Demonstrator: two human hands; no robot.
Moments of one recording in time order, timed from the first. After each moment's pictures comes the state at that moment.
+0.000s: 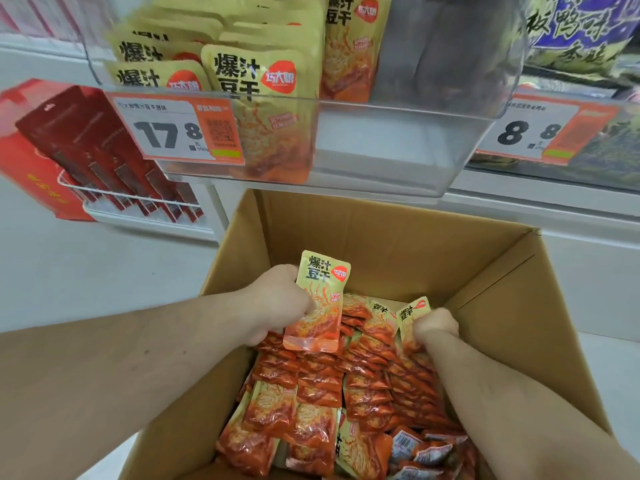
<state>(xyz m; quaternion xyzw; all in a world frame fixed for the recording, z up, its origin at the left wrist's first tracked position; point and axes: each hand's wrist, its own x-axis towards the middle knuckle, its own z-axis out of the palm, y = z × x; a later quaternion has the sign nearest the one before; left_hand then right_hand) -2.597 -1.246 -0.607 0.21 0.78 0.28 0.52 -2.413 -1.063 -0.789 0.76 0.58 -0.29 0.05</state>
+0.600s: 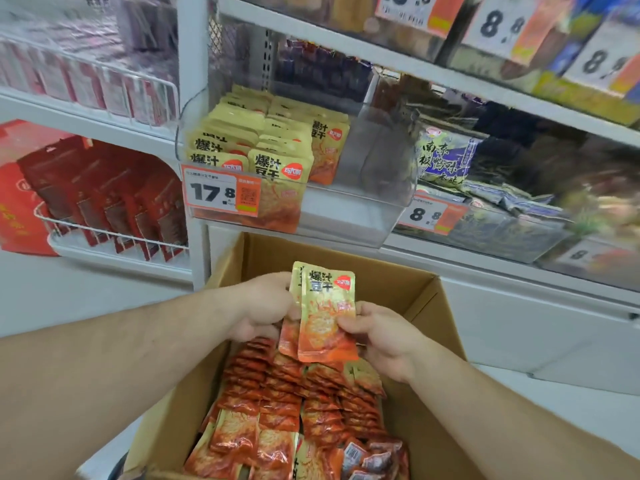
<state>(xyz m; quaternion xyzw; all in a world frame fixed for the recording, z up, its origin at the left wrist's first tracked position) -2.592 -1.283 -0.542 0.31 0.66 0.37 0.57 -2.418 -1.179 -0.568 0.45 0.54 -0.71 -0.08</state>
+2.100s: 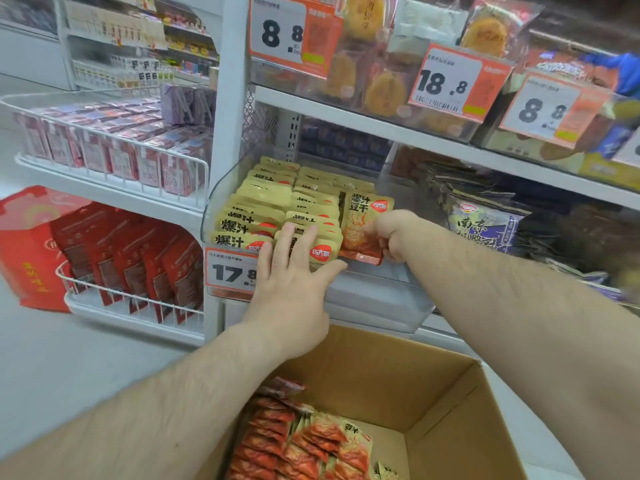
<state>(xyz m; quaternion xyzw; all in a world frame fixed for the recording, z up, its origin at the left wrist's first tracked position) -2.637 -1.237 -0.491 0.54 0.82 0.20 -0.07 -2.596 -1.025 -0.434 0.55 0.64 -0.50 -0.19</state>
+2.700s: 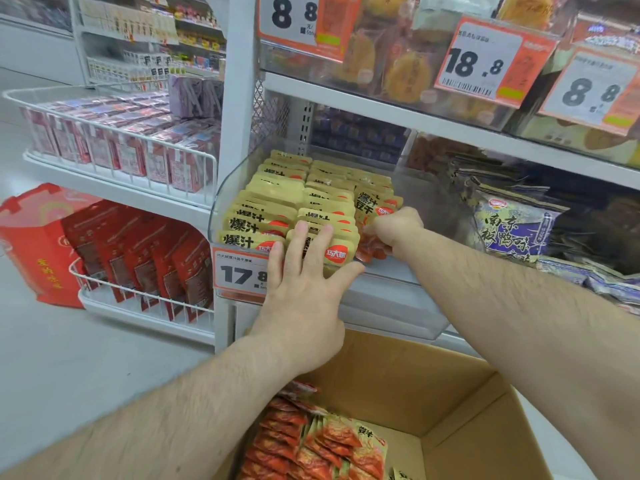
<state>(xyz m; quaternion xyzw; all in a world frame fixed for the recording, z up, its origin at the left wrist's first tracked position) -2.638 -1.236 -0.498 0.54 0.81 0.20 -0.08 -2.627 -0.995 -0.475 0.55 0.68 -0.42 -0.26</state>
